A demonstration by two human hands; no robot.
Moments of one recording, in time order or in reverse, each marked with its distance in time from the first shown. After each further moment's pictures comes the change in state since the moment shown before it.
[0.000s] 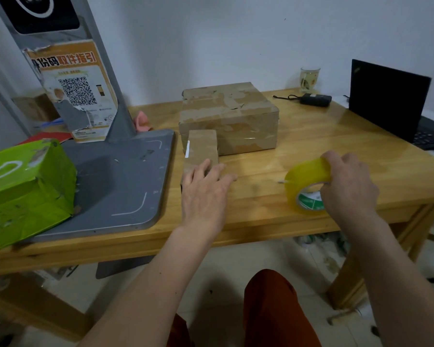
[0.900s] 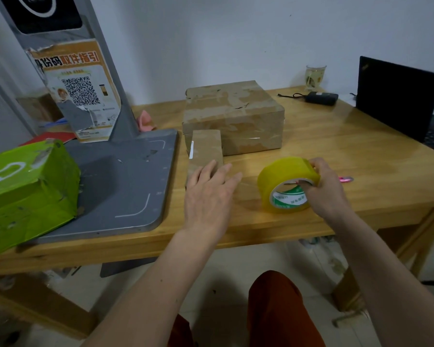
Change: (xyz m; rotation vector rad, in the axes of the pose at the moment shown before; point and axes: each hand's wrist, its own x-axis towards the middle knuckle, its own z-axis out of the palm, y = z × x) left_hand 0.002 -0.004 0.000 0.048 0.003 0.057; right_hand 0.012 -0.016 0.034 0.774 -0.235 -0.024
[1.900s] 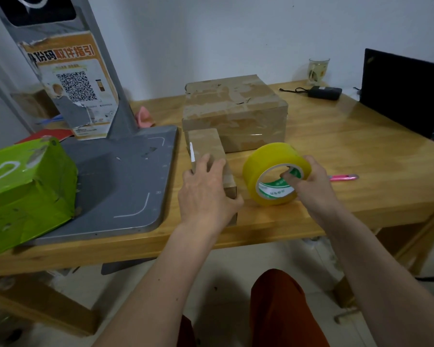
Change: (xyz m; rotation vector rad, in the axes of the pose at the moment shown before) left_hand 0.006 0.000 -0.022 -0.232 -0.165 -0.327; right_hand 0.006 -0.009 0.027 0.386 -0.041 0.072
